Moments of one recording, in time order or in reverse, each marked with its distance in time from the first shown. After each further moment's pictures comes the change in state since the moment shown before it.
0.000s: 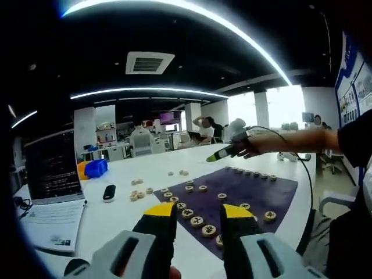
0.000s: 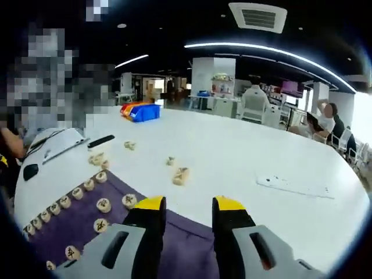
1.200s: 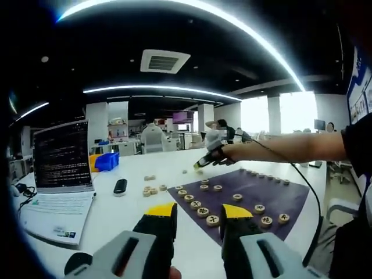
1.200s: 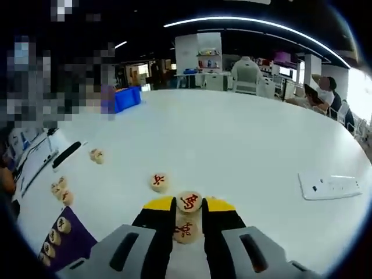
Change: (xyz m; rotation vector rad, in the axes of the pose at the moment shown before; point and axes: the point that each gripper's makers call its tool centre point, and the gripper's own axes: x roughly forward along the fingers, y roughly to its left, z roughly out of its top) left arm 0.002 0.029 -0.006 -0.060 -0.008 0.075; right arm 0.109 0.018 0.001 0.110 0.153 -0.029
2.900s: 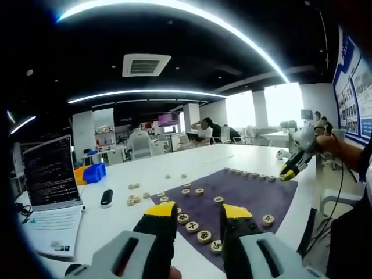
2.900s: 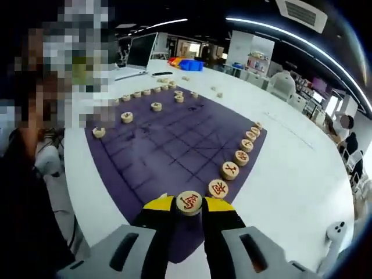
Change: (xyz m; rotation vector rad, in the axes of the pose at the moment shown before) left arm 0.003 -0.046 0.012 0.093 0.002 -0.083; right arm -0.353 -0.022 -0.243 -0.365 0.138 0.165
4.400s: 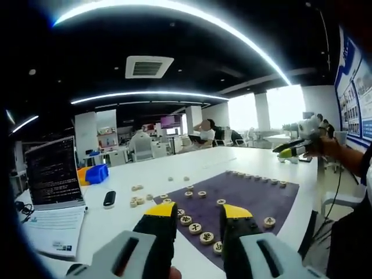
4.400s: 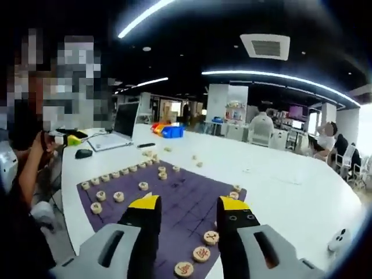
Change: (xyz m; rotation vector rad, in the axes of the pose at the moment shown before) left arm -0.005 0.006 0.005 -0.009 -0.018 0.018; right arm -0.049 -0.036 0.106 0.157 -0.534 -0.125
